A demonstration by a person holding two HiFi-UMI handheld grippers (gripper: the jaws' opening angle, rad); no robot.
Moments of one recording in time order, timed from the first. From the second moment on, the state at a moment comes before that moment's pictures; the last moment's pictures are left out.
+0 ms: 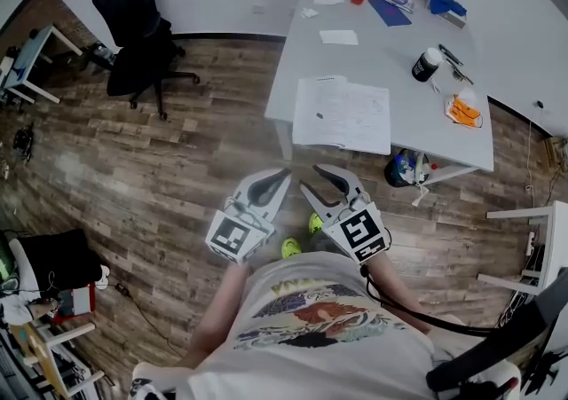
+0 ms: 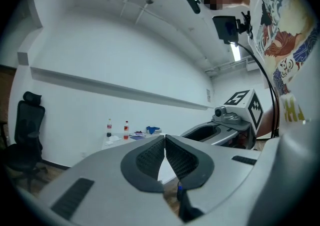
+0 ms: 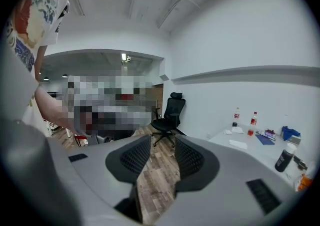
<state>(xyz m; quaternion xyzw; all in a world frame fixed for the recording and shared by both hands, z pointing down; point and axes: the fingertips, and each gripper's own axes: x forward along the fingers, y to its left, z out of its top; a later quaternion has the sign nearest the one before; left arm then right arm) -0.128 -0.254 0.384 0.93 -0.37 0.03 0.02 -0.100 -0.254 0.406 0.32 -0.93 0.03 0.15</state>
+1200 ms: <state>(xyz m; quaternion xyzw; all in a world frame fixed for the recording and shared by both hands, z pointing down) -0.095 -0.388 0.515 0.91 -0.40 0.10 0.07 -0.049 -0.388 0.561 0.32 -0.91 0.10 0.24</state>
